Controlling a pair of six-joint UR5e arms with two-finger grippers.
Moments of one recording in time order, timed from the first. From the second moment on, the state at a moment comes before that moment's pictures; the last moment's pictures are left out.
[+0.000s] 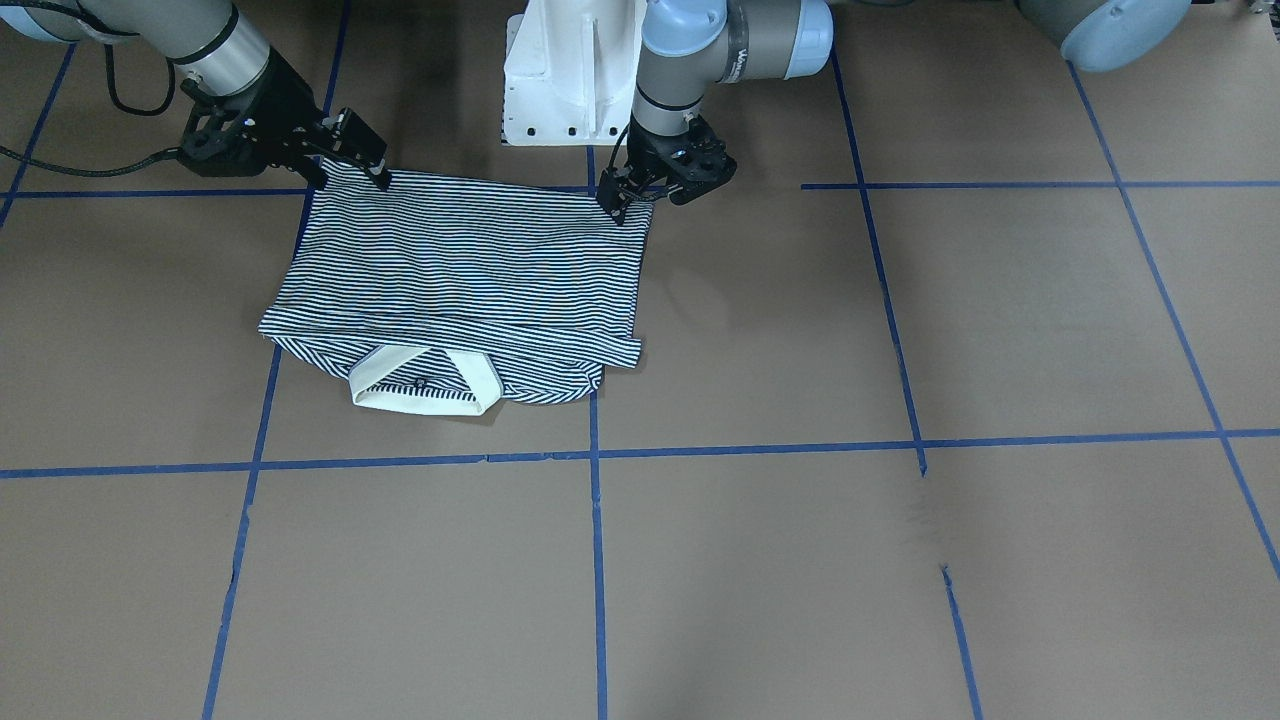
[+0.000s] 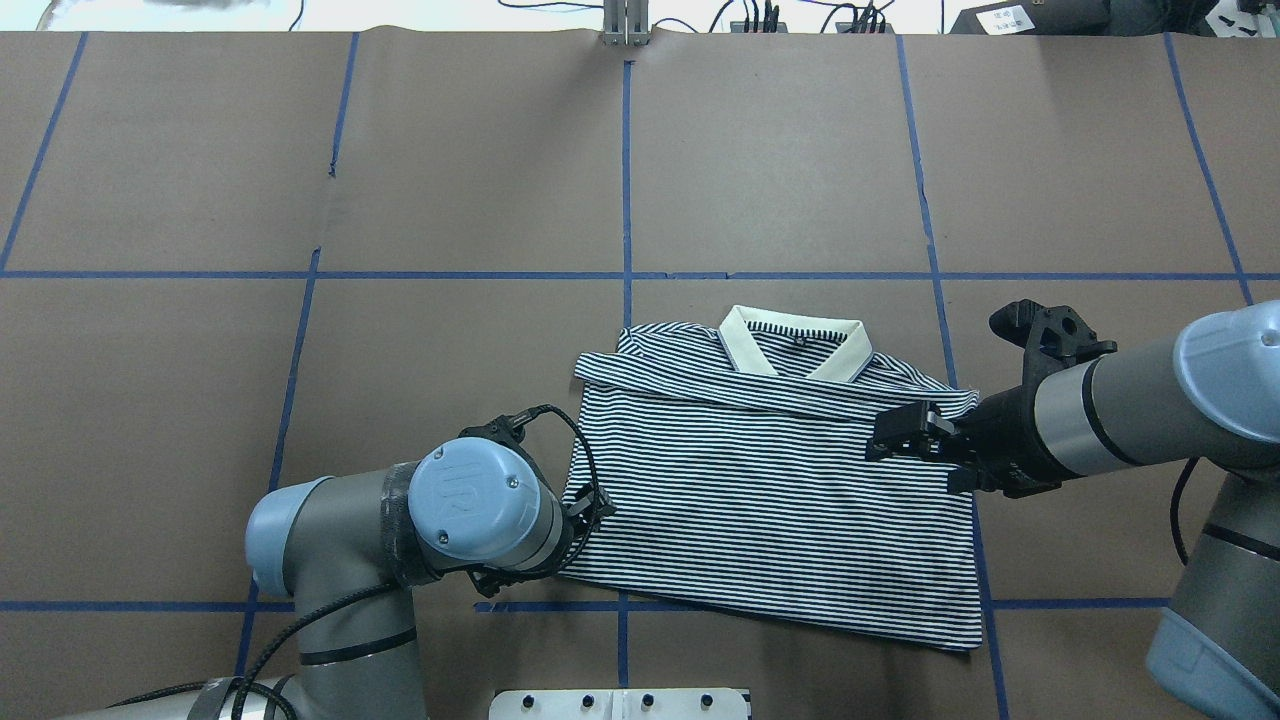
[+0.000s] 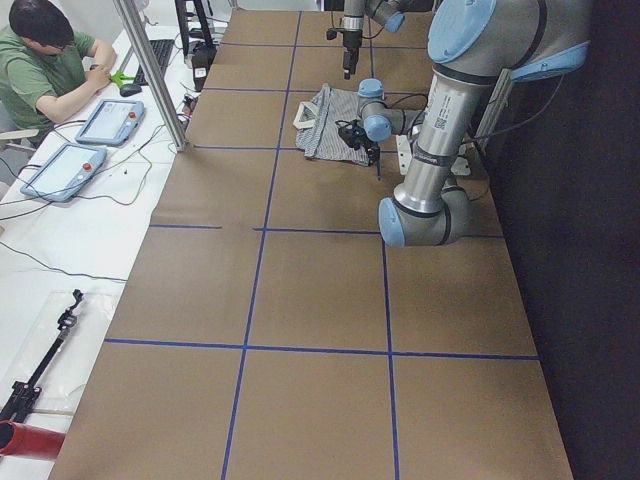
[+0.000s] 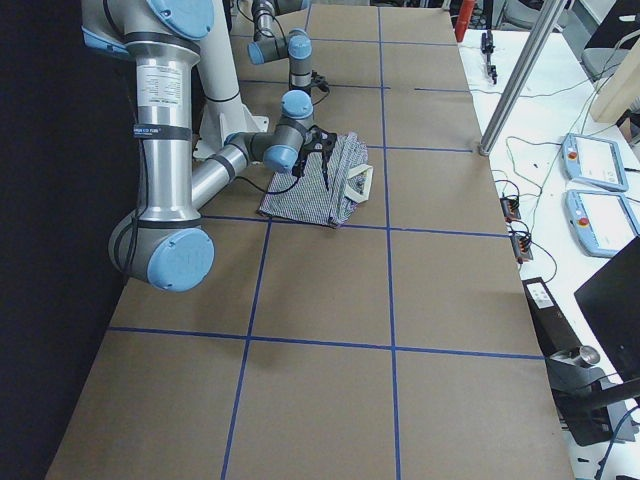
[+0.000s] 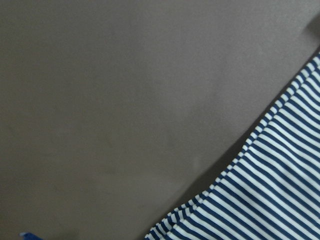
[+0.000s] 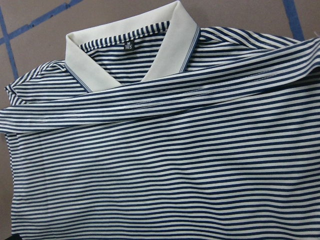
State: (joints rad) left arm -0.26 -2.14 -1.78 -1.65 -1.77 -1.98; right arm 0.58 -1.58 2.15 -1.11 2.04 1.57
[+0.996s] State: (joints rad) left arm -0.24 -2.14 -1.77 -1.66 -1.77 -1.98; right arm 0.61 -1.57 2.15 -1.12 2.06 1.57
